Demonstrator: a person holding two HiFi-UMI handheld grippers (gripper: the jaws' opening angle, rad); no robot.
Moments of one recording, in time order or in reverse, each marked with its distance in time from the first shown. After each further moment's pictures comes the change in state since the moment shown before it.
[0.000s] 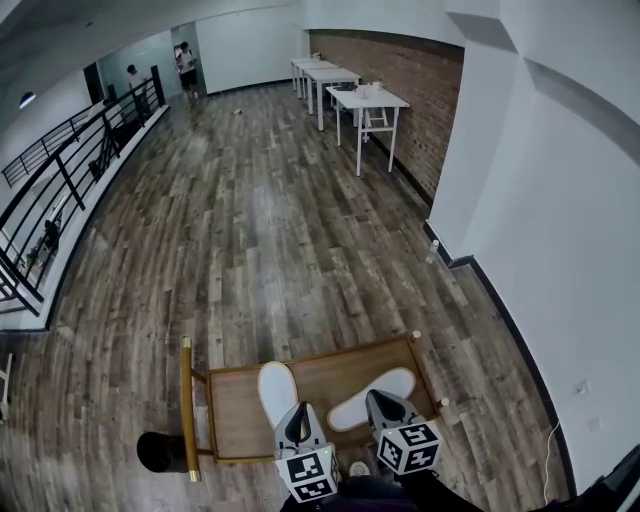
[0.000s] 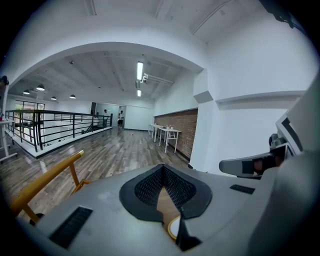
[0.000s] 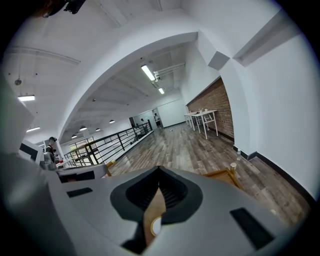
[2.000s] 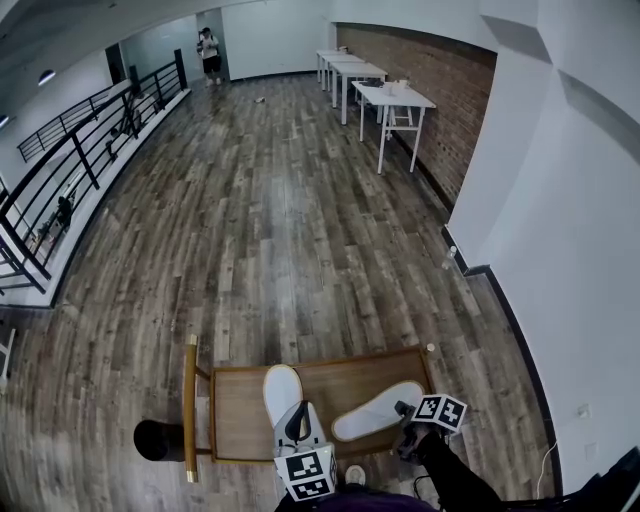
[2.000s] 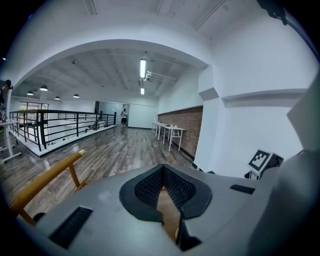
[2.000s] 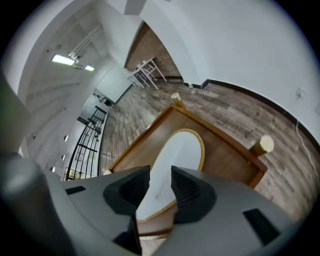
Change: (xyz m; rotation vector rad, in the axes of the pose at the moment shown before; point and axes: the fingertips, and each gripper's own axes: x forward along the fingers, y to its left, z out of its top) left arm 0.027 0.019 -0.001 -0.006 0.020 0.045; right arm 0.042 -0.140 -0.126 0.692 0.471 -0.275
